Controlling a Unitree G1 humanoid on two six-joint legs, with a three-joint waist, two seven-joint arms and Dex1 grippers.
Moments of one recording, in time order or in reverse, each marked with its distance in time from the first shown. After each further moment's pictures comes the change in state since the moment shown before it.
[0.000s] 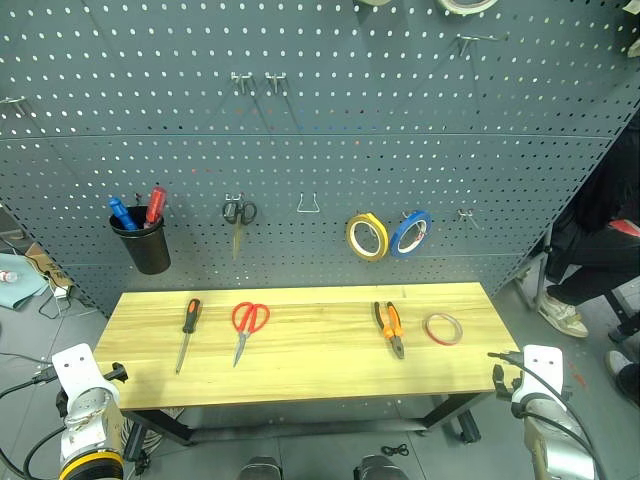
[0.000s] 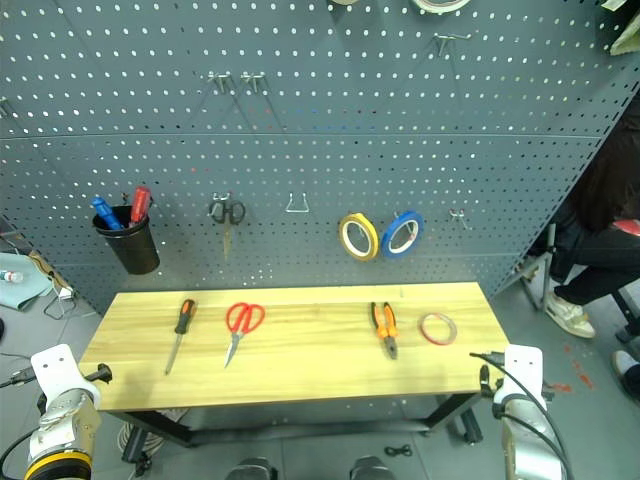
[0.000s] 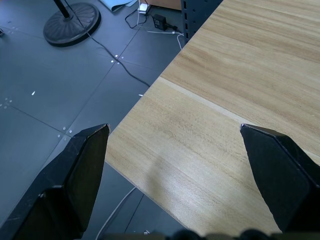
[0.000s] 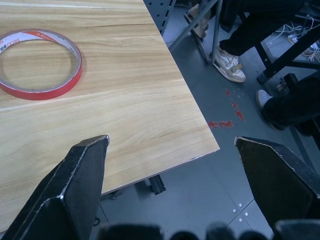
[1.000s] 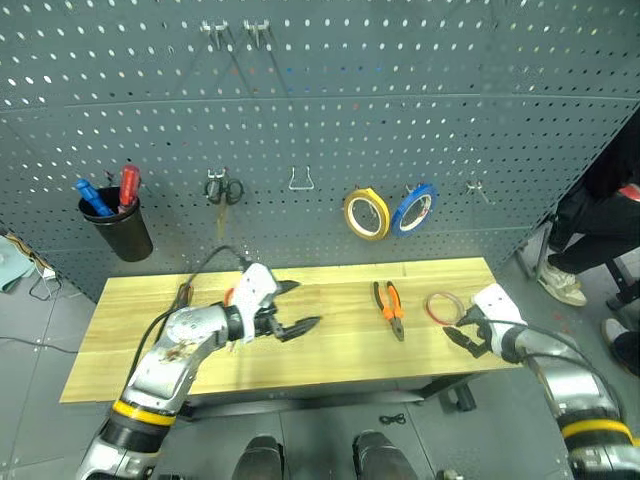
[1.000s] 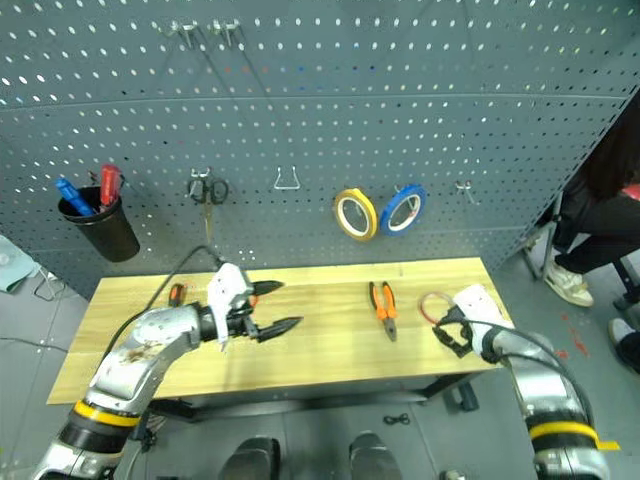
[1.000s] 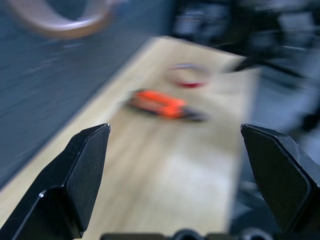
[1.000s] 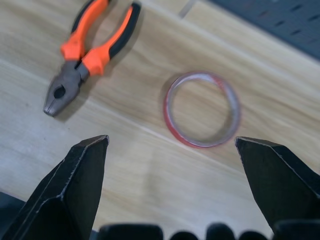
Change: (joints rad) left arm -0.208 0.061 -0.758 -0.746 -0.128 0.102 -1.043; right arm -0.434 -0.324 0.345 0.274 -0.034 -0.050 0.674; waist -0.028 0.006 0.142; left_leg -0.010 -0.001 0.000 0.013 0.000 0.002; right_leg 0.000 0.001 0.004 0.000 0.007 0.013
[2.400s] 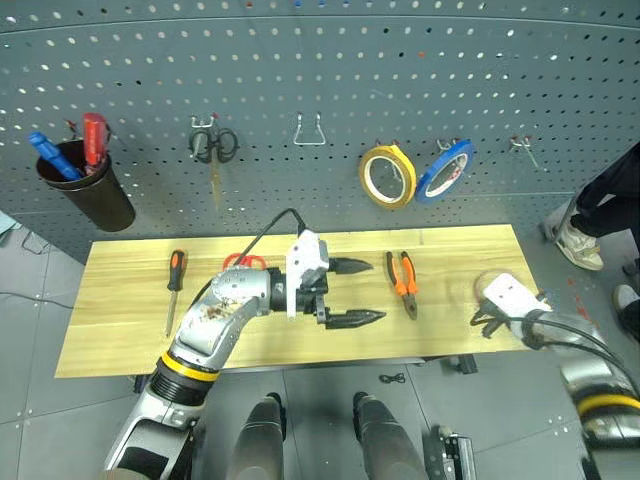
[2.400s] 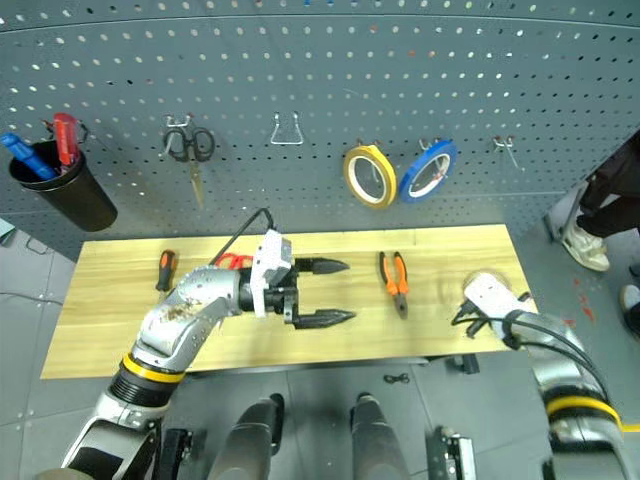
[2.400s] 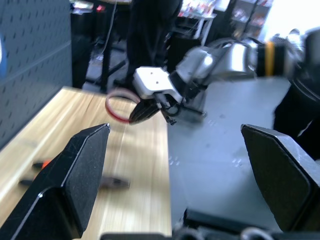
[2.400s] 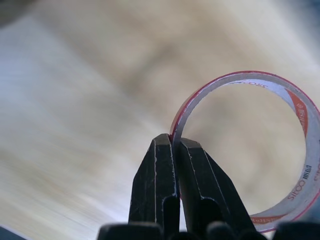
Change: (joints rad) left arm -0.296 -0.176 0.020 0.031 -0.164 0.122 -0.129; right arm 0.125 -0.098 -0.147 -0.193 -0.213 -0.254 -0.212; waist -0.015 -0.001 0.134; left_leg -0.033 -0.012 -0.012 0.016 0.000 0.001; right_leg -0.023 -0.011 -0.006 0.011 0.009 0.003
